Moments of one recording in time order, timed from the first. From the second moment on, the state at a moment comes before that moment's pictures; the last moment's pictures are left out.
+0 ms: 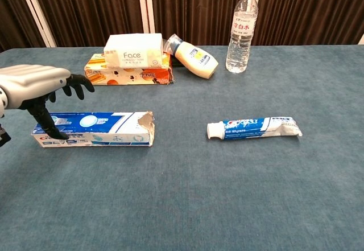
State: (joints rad) left arm -0.60 -1.51 -0.21 -1.76 0.85 1.14 0.88; right arm 0.00 -1.03 0.06 -1.71 -1.43 1.46 0.07
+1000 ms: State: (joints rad) left arm -0.67 -1.67 -0.16 -1.58 0.88 1.14 0.80; right arm 0.00 -1.02 0.06 -1.71 -1.42 1.47 0.10
